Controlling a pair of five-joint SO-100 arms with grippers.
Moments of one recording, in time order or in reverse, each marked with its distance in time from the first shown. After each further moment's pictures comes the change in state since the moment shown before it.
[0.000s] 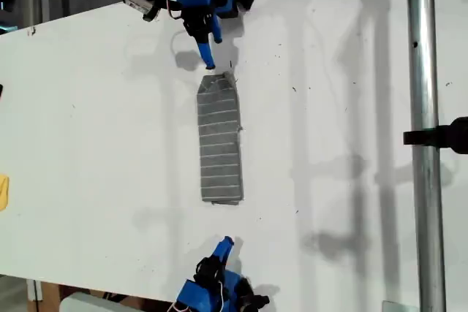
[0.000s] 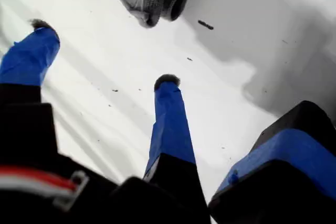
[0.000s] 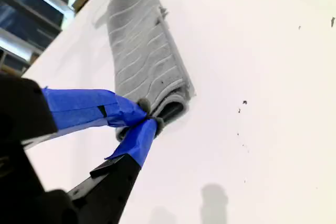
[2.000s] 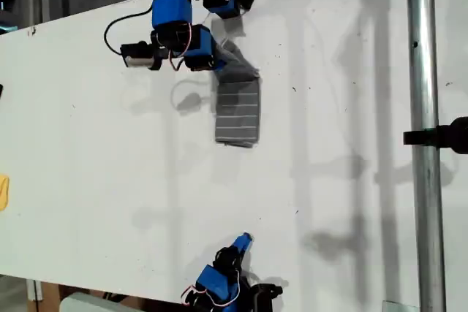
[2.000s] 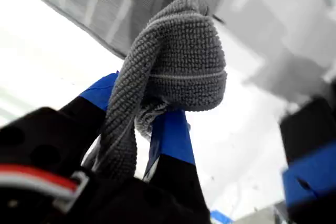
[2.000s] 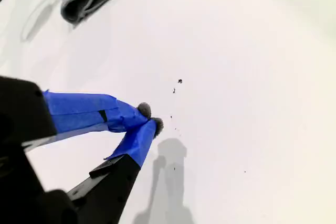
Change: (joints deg) arm 0 8.5 10.7 20.7 -5.3 -9.0; arm 1 -4.0 -61.5 -43.1 1.3 -7.1
